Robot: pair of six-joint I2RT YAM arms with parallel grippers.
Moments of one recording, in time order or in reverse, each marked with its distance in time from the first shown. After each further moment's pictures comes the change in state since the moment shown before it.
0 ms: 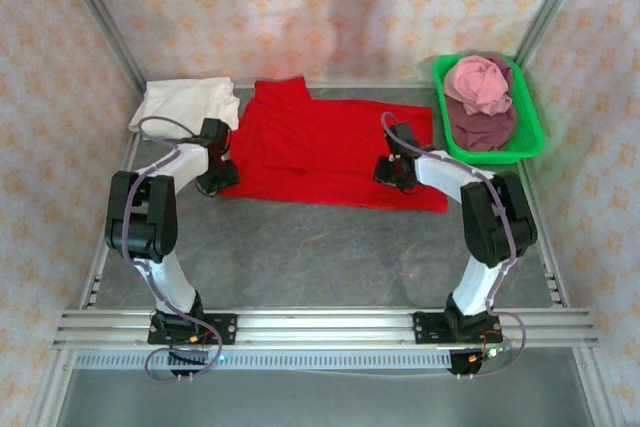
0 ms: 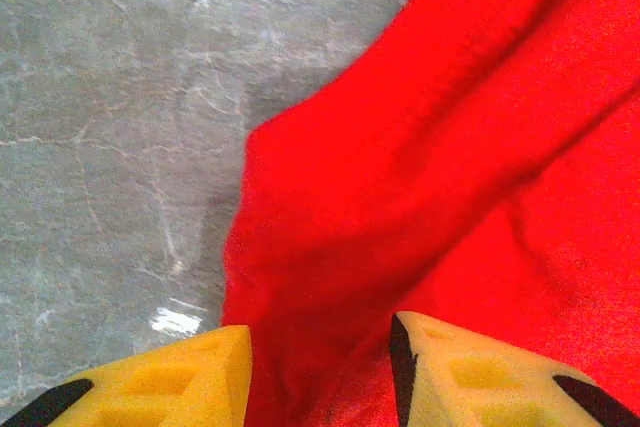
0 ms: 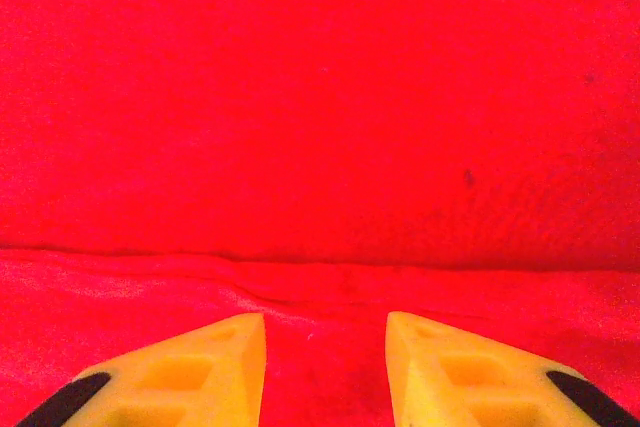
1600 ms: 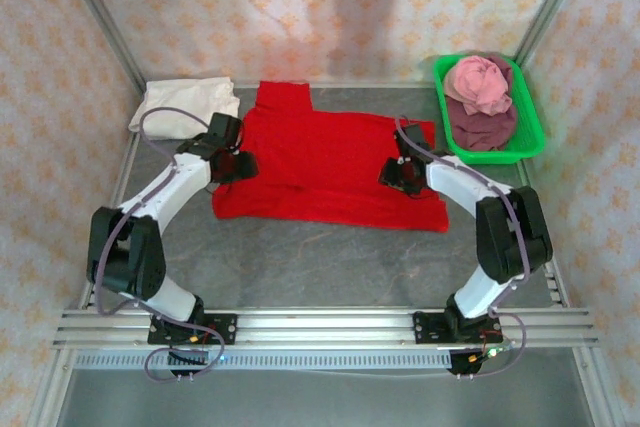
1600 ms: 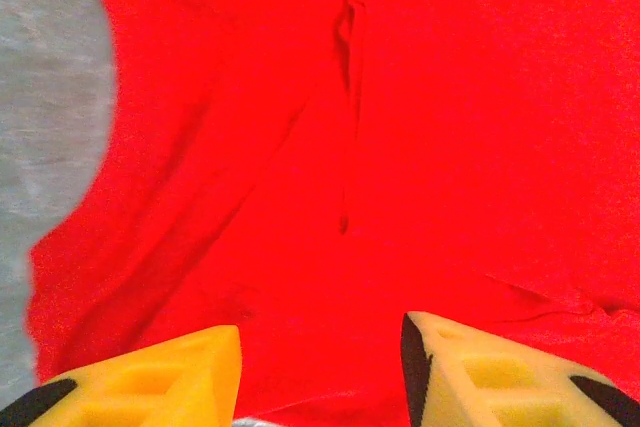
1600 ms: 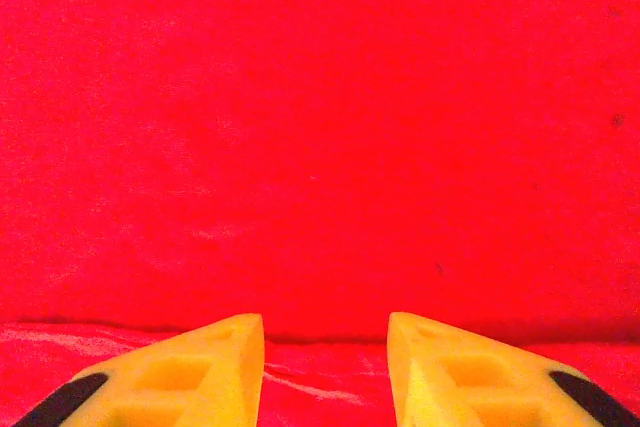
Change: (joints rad) left arm -0.166 -0.220 -0.004 -0.020 0.066 -0.050; right arm -0.022 -0.121 -0.058 -0.055 -0.050 0.068
